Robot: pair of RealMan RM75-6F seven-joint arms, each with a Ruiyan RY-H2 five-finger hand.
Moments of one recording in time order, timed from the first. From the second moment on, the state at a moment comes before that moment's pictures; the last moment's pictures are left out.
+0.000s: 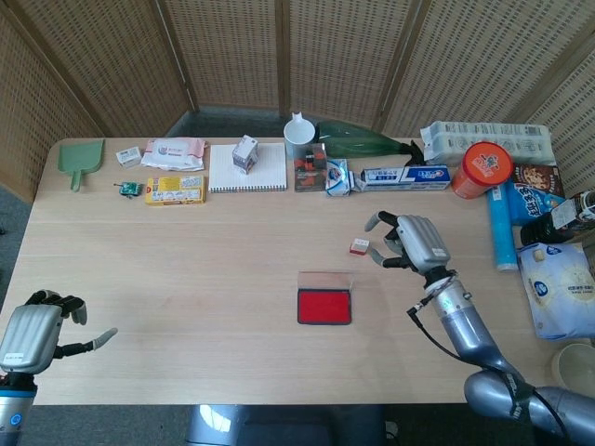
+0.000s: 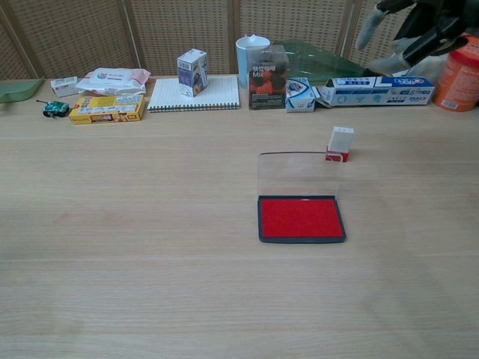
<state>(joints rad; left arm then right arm) -0.08 -1.14 -0.02 -1.80 1.51 1.45 0.21 0.65 -1.28 0.37 -1.74 -1.00 0.94 -0.07</state>
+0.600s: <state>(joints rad) -0.11 -1.16 -0.03 -1.77 1.48 1.41 0.21 0.95 -1.34 0.29 -1.58 -0.44 0.82 -0.45</state>
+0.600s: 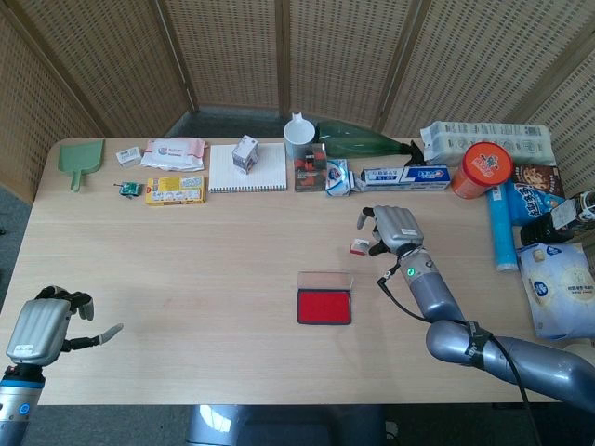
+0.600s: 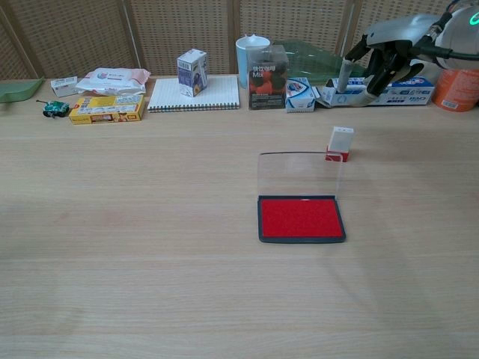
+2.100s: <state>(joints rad) -0.10 -1.16 -0.01 -1.74 1.48 1.43 0.17 1.17 -1.53 0.15 -1.31 -0.07 0.82 -0.72</state>
